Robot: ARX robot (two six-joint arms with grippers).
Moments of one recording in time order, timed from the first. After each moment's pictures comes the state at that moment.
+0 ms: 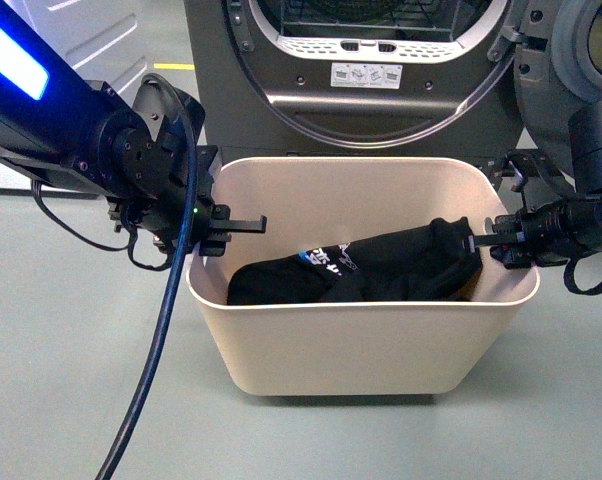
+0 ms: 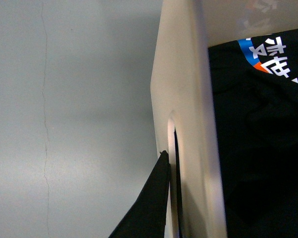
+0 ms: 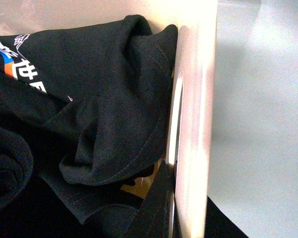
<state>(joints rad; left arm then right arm) -0.18 2.51 1.59 0.02 -0.04 -0.08 -0.02 2.40 1.36 0.17 -0.11 -0.11</state>
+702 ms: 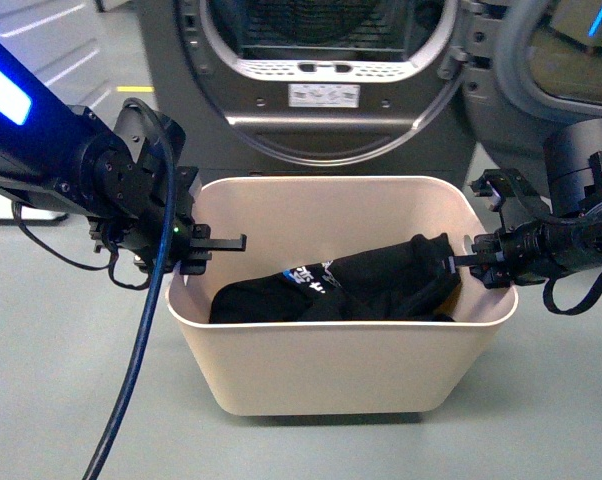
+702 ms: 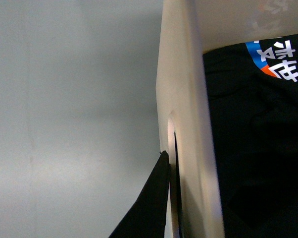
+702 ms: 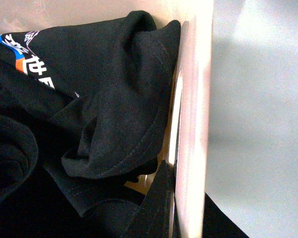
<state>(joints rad) -0.15 2.51 1.59 0.01 -0.04 -0.08 0.01 2.40 1.36 0.18 -0.12 -0.11</state>
